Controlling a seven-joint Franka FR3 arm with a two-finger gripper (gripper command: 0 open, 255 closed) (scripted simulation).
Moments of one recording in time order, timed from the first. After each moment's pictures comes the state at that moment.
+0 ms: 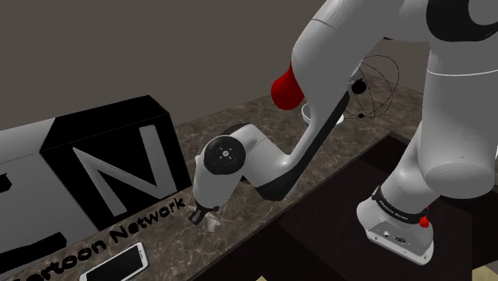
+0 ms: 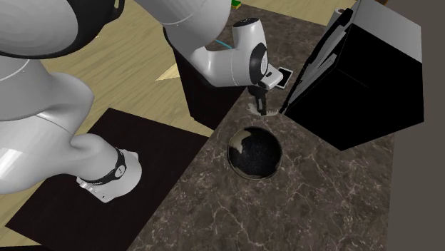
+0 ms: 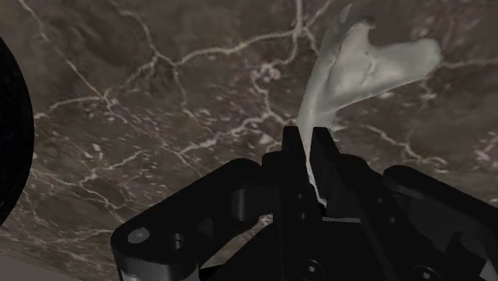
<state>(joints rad) 0.19 0.41 0.60 -2.22 -1.01 2.58 1.36</state>
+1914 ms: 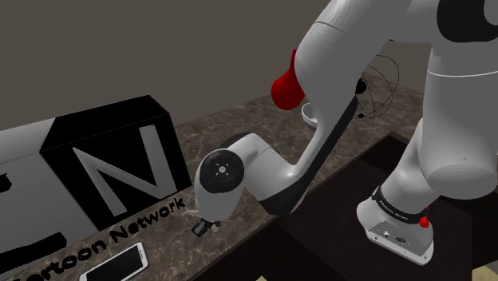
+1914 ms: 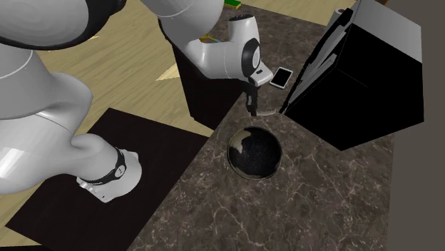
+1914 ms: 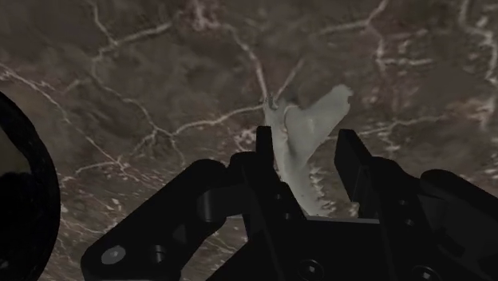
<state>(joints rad) 0.22 0.40 0.63 -2.23 -0.92 2.49 1.46</state>
